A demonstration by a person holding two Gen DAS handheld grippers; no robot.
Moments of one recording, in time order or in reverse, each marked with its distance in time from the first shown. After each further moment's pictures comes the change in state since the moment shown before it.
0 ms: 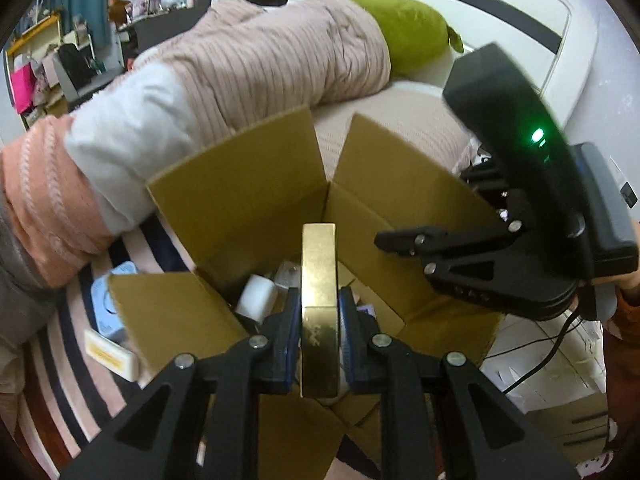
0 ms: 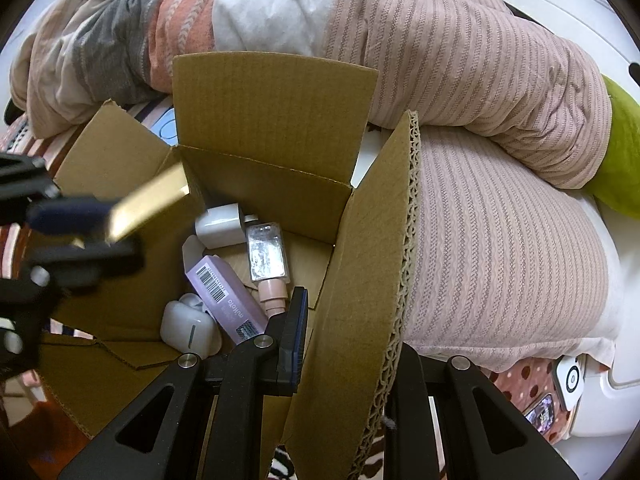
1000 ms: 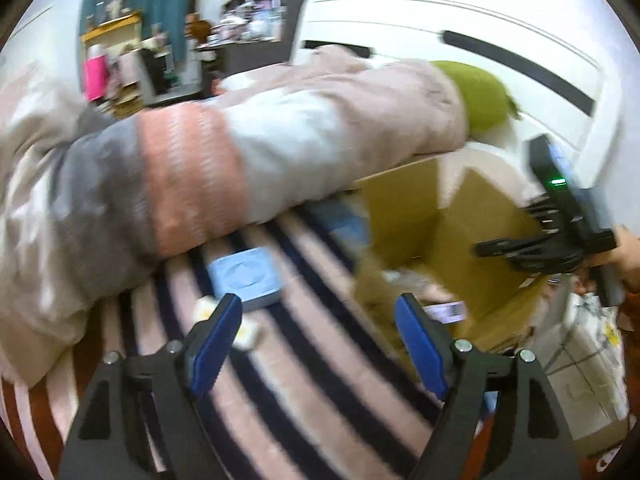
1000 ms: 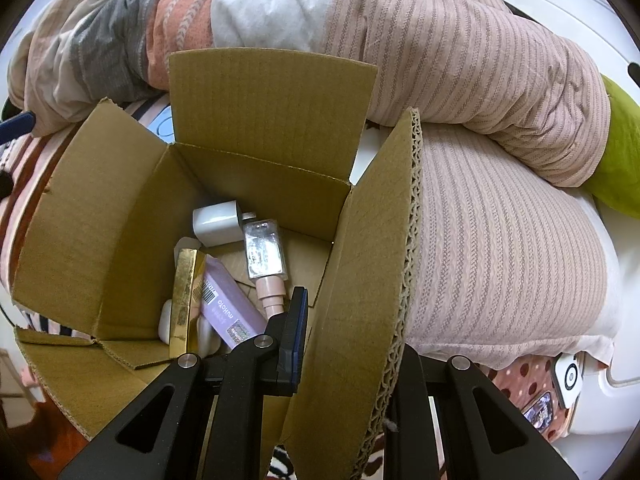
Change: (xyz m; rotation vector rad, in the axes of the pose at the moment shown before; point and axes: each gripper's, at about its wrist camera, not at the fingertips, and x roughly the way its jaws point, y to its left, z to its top) left arm -0.086 0.106 -0.069 -0.163 -0.189 0.195; right arm 0.000 0.000 0.000 0.006 0.007 -0.011
